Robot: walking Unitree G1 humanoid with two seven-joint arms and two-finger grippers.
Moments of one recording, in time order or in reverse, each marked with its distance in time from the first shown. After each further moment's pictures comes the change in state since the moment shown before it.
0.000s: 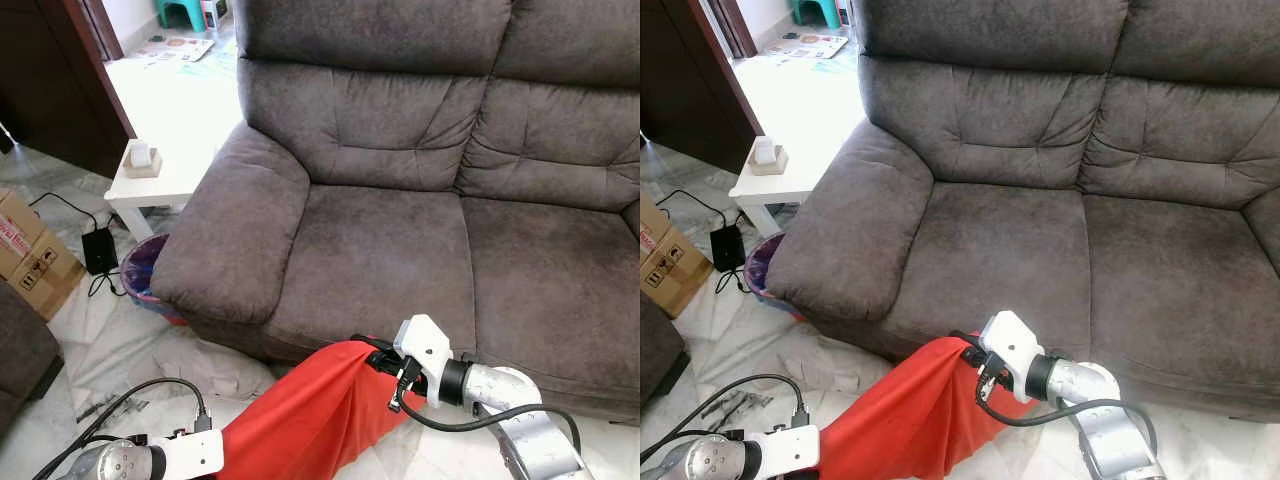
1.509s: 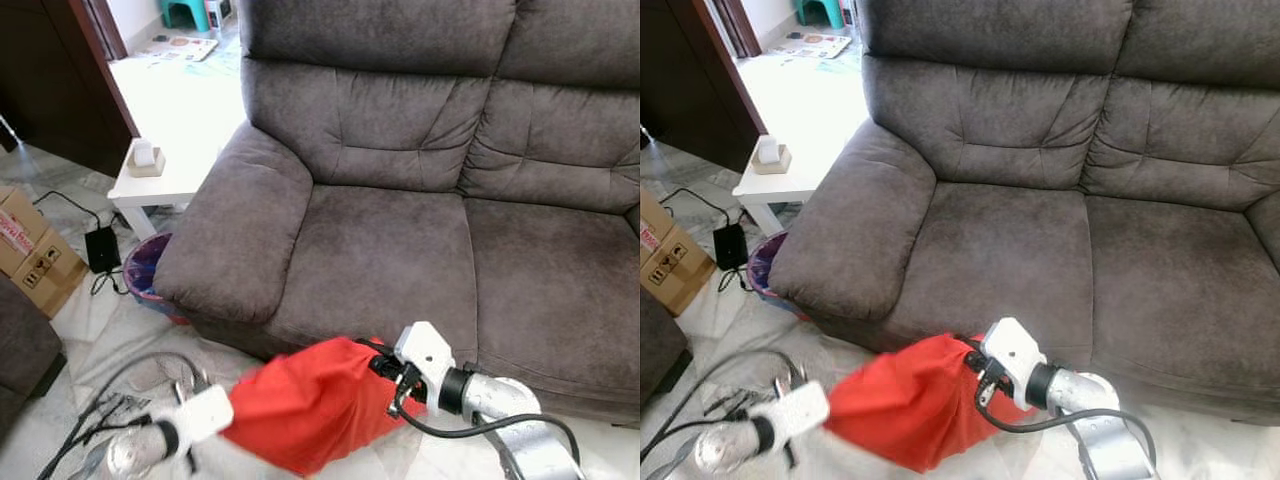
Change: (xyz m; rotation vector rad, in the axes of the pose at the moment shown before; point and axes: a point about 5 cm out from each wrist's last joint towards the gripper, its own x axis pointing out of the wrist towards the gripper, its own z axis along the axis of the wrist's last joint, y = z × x) left arm 0.002 0.052 0.063 -0.440 -0.341 0.591; right arm 0.002 0.009 -0.028 0.065 0.109 -0.213
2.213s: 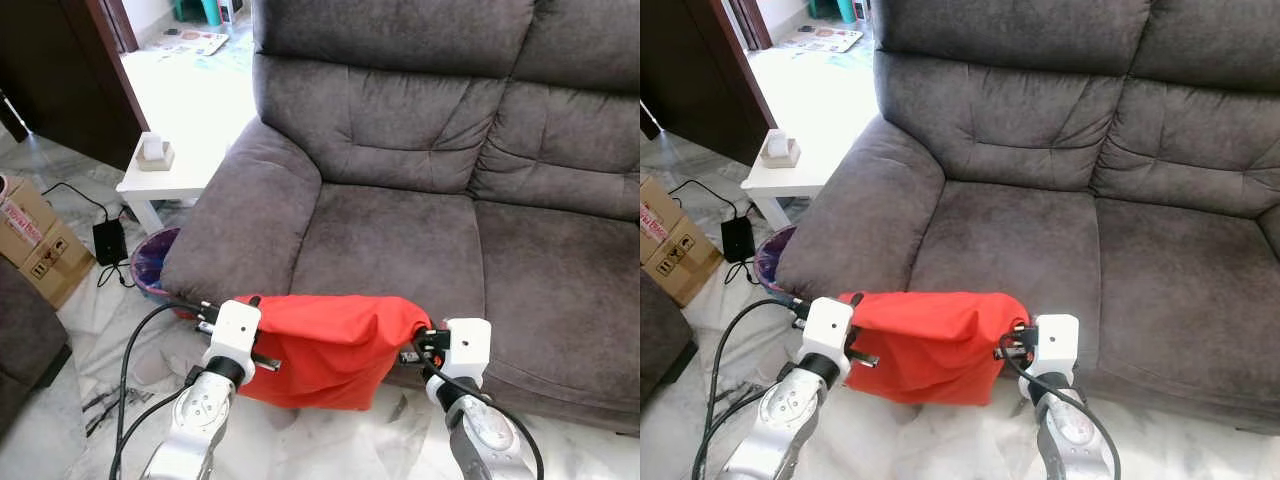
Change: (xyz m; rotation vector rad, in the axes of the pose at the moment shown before) left arm 0.011 -0.002 0.054 -0.231 -0.236 0.304; right arm 0.000 -0.009 -0.004 0.452 -0.182 -0.613
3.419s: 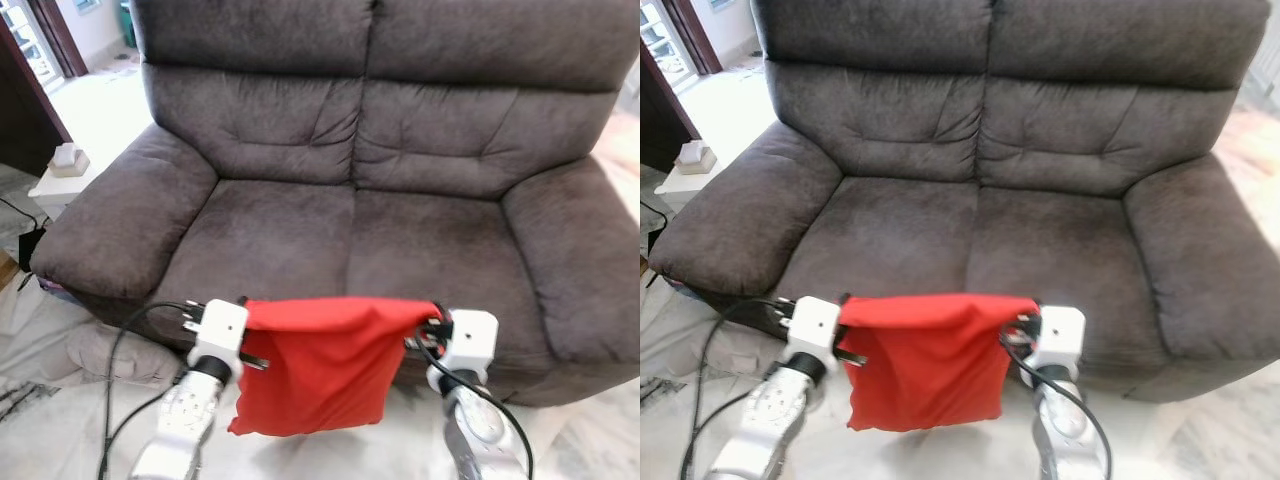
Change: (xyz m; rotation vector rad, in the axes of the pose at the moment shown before) left arm 0.000 0.004 0.005 0.007 -0.016 -0.017; right arm 0.008 -0.013 0.000 -0.058 -0.056 -0.140
